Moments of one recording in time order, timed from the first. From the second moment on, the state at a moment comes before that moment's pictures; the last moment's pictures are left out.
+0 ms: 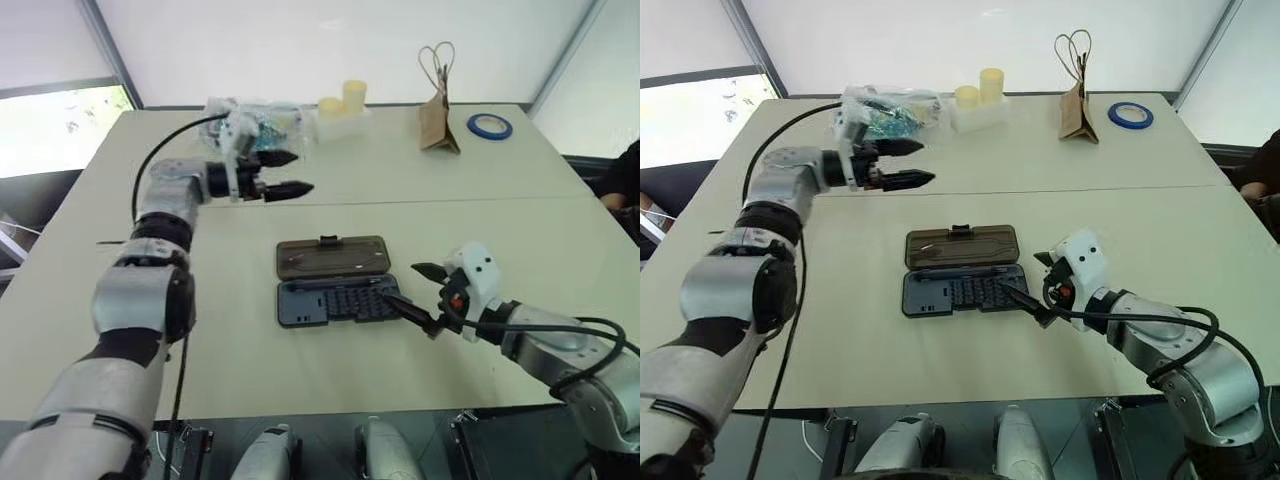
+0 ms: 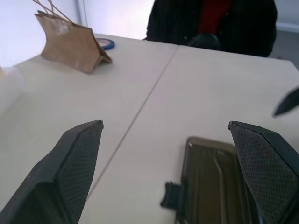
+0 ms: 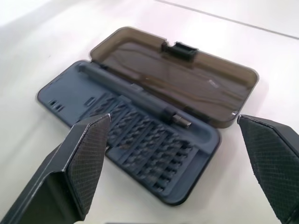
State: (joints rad) left arm -1.12 0.41 0.14 1.04 -0.13 0.07 -1.39; right arm -0.10 -0.67 -0.12 -0.62 0.65 0.88 0.41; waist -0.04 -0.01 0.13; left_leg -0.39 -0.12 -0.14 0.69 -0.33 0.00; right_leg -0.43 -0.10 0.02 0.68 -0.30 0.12
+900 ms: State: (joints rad) left arm -0.27 0.55 -0.23 -0.11 -0.12 0.19 -1.08; right arm -0.48 -0.62 0.04 -0.13 0.27 0.67 0.49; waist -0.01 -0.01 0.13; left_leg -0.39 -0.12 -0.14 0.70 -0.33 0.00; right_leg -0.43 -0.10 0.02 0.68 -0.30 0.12
